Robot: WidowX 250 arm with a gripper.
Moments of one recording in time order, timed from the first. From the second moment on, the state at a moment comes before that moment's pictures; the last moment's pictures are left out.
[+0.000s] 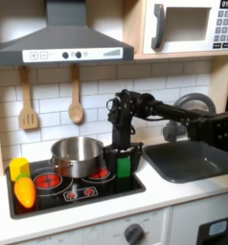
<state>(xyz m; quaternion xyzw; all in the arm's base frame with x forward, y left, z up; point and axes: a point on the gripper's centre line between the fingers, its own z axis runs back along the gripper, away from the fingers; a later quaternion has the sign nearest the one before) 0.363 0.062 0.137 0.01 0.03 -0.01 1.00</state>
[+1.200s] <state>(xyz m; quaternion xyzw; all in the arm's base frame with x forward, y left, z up) 0.361 0.057 0.142 0.00 0.03 -0.03 1.00</state>
